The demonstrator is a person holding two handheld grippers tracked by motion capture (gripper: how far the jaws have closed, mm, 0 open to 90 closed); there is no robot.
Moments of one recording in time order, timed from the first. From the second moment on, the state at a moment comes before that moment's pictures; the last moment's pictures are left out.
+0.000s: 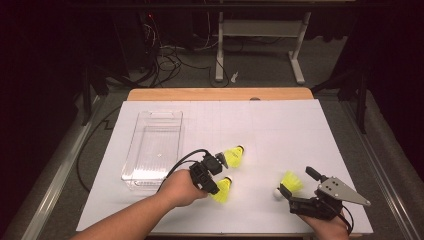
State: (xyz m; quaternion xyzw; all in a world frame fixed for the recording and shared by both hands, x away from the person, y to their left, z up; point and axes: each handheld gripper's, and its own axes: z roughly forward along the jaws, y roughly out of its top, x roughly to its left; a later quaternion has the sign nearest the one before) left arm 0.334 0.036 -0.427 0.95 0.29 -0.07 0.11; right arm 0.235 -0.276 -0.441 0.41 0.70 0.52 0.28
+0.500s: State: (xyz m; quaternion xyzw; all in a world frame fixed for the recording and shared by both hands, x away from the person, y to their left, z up) left arm 0.330 0.034 -0.428 0.95 0.28 -0.05 0.11; right arm 0.235 -0.276 -0.441 0.41 0.70 0.52 0.28
